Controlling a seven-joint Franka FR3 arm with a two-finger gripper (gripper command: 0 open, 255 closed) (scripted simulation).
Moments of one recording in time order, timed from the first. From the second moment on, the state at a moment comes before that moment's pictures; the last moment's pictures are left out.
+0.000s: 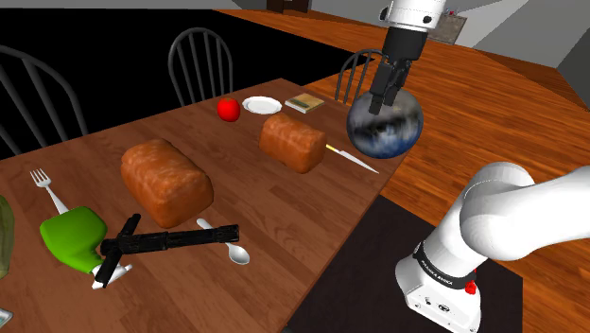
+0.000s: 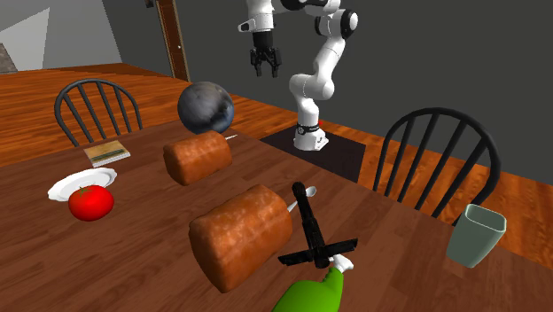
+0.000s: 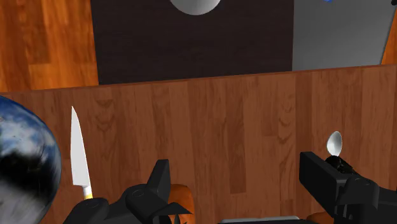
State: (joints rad) arm -0.01 -0.79 -0.06 -2.38 0.03 1.53 -0.07
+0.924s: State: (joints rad) arm 0.09 -0.63 0.13 -2.55 0.18 1.87 0.09
